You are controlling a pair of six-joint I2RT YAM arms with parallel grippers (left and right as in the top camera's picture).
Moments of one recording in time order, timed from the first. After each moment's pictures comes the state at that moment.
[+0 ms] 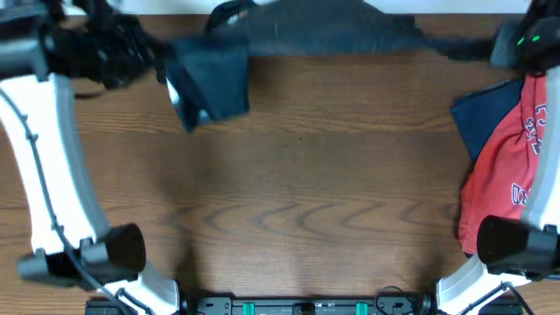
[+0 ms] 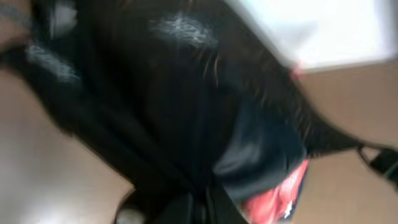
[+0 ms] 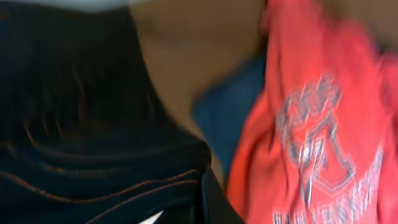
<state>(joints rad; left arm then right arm) 0.19 1.82 2.20 -1.56 0.70 -0.23 -0.15 1.85 2.18 -1.43 0.16 0.11</state>
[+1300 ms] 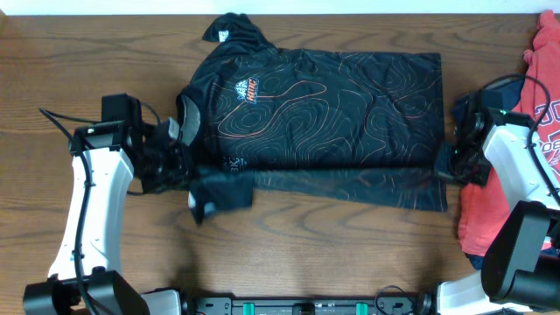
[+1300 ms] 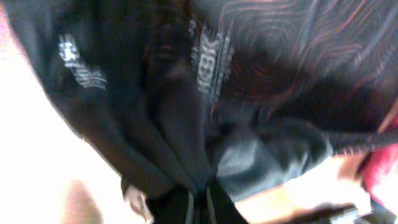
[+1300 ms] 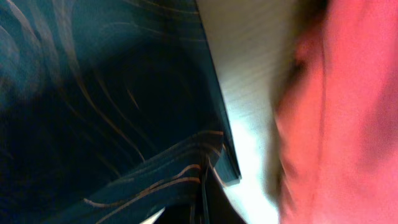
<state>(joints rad) 0.15 1.46 1.13 -1.10 0.46 -0.17 -0.19 1.69 1.14 -0.98 0.03 0.25</state>
